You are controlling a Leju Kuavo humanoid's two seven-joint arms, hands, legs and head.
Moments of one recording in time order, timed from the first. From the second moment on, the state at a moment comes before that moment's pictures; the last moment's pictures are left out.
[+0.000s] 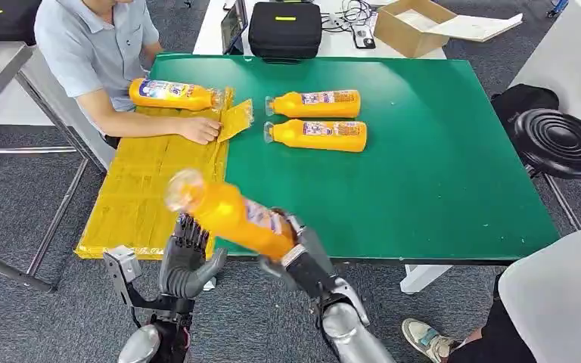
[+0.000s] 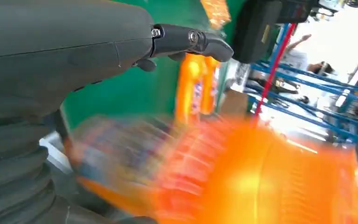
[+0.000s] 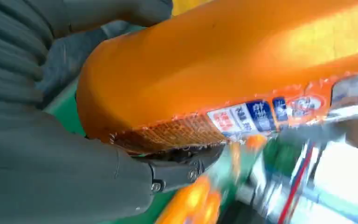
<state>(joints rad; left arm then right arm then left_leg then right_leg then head) 0.07 -0.14 -0.32 -1.56 0.43 0.05 -0.32 -0.23 0.24 0.52 -0.99 0.27 -0.11 -0.66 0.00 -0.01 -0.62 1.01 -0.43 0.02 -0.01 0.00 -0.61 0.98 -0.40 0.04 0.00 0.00</state>
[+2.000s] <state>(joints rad) -0.11 -0.08 -0.29 -1.45 0.40 0.01 -0.26 -0.28 0.26 0.74 -0.95 0.28 -0.17 -0.68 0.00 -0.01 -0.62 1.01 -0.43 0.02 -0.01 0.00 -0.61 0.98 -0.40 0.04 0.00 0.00</state>
